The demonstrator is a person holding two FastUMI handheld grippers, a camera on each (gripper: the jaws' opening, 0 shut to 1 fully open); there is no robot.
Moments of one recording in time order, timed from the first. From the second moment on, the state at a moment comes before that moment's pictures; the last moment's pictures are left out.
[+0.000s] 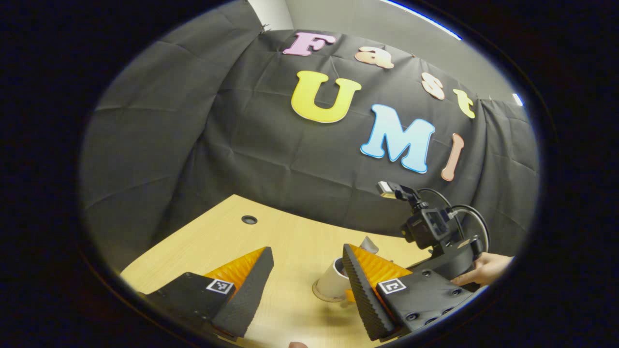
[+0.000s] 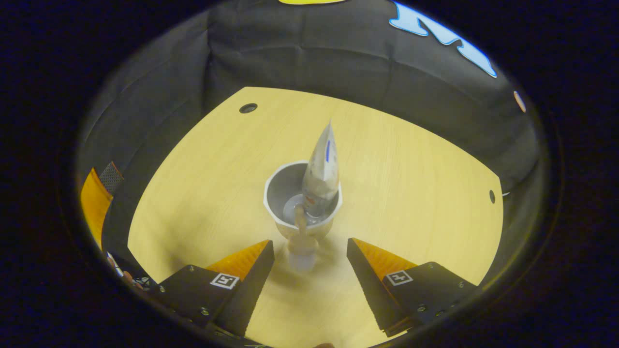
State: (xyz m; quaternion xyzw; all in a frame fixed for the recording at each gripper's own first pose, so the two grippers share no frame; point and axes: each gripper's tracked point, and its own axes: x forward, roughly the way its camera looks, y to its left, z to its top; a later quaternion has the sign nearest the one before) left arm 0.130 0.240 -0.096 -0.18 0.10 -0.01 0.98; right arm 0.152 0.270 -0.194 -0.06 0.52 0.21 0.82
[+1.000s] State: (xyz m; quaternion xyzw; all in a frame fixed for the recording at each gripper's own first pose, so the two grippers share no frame) left arm 0.131 0.061 -0.020 -0.13 0.06 -0.07 0.99; right arm 0.131 0.079 -0.025 0.00 0.19 0.11 0.97
